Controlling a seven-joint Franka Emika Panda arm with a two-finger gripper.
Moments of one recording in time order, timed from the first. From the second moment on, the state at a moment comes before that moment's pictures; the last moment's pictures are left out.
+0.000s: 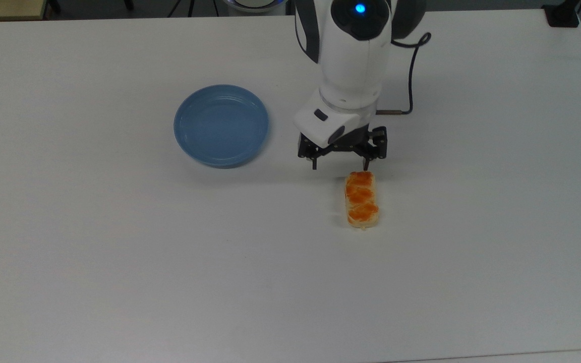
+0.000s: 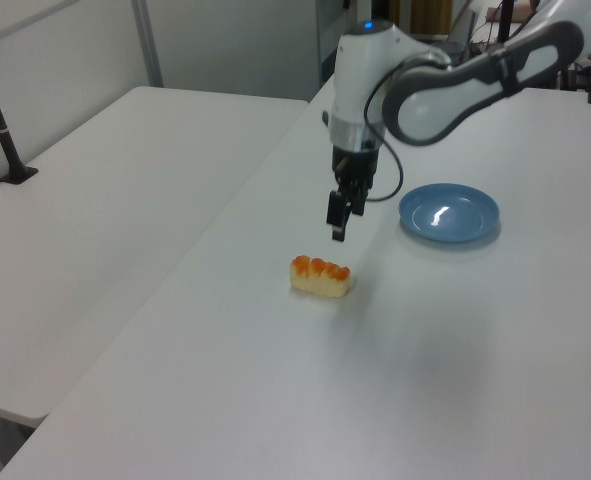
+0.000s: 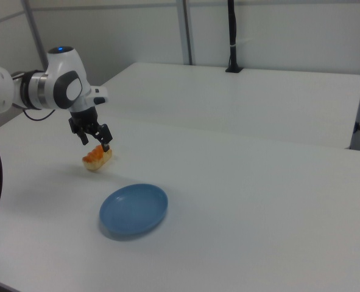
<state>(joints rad) 0.29 0.46 -0.02 -1.57 0.01 2.14 0.29</state>
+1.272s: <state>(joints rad) 0.36 0.63 -0.04 -1.48 -0.10 2.36 0.44</state>
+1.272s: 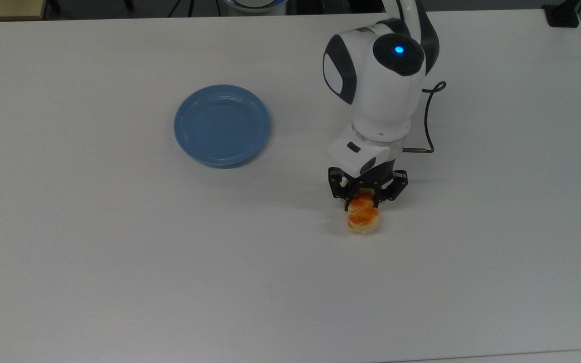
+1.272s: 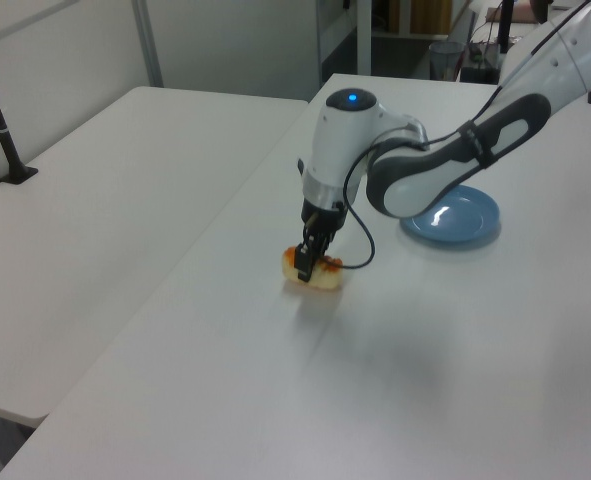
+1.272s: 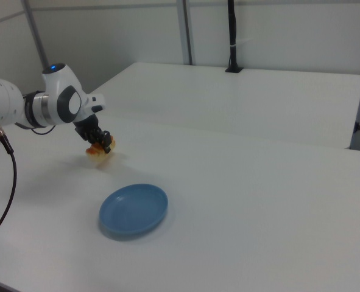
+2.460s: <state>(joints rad) 0.03 0.24 -0.03 -1.97 -0.09 2.06 -0.07</state>
